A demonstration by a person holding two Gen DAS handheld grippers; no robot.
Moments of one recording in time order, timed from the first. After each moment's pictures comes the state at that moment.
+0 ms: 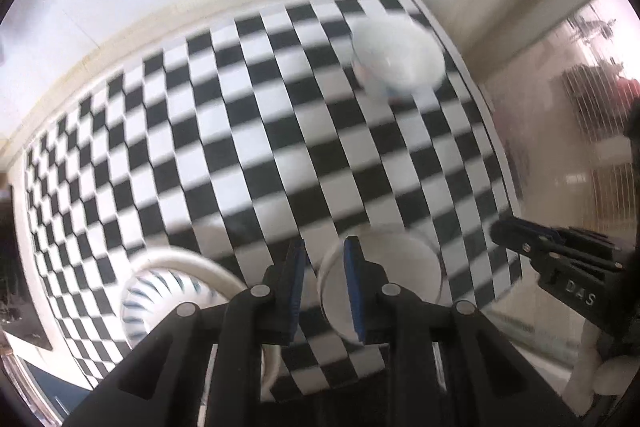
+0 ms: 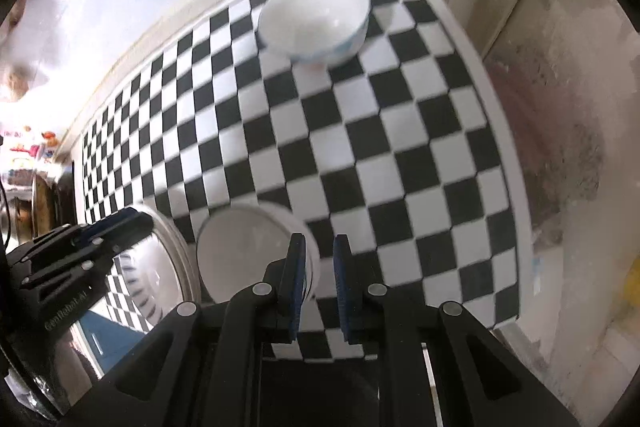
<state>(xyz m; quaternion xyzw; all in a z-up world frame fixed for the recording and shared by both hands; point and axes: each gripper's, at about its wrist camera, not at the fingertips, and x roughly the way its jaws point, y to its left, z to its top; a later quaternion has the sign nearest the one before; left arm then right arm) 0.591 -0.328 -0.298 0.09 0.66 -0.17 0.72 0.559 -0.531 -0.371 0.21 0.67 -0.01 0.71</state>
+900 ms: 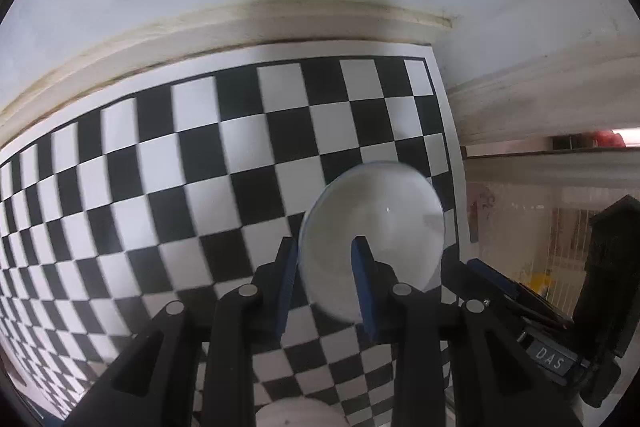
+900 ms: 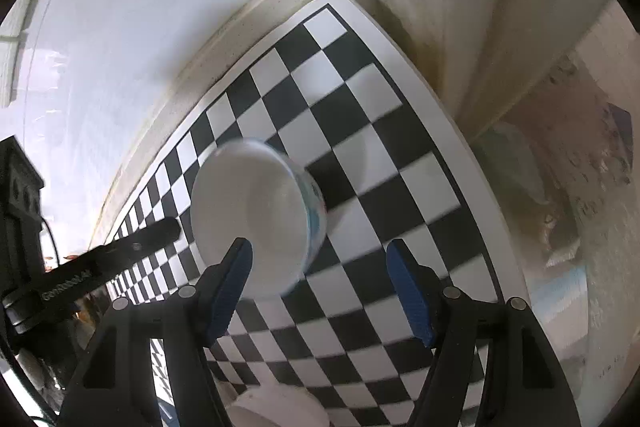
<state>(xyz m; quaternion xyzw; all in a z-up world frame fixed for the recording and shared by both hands) 0.765 -0.420 -0.382 -0.01 0.73 -0.19 0.66 0.704 -0.641 -0.450 0.34 0.64 -0.04 0.69</state>
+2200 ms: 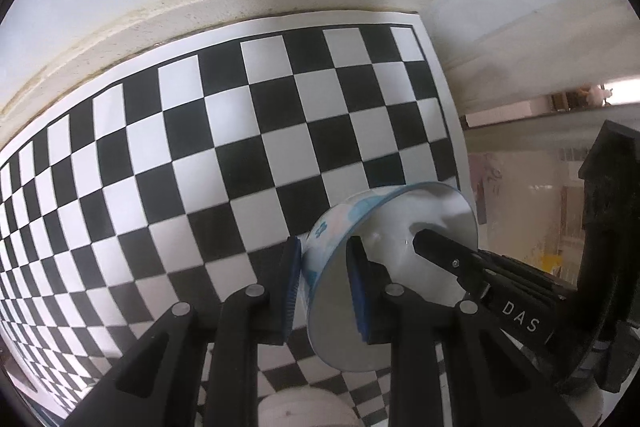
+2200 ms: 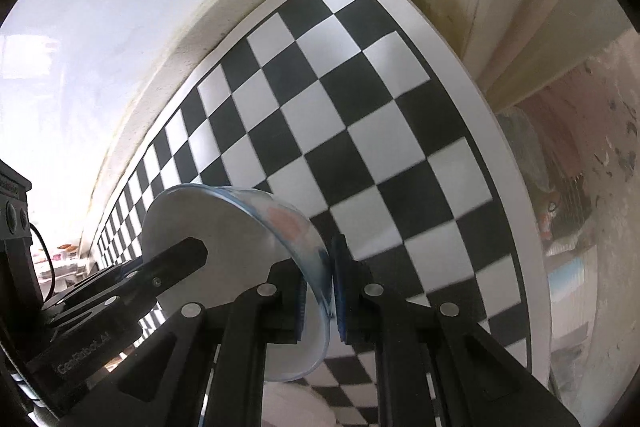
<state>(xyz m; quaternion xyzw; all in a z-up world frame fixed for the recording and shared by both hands) 0.733 -0.451 -0.386 0.03 0.73 -0.20 0.66 0.705 -0.620 -0.465 0.33 0.67 -0.02 0.66</state>
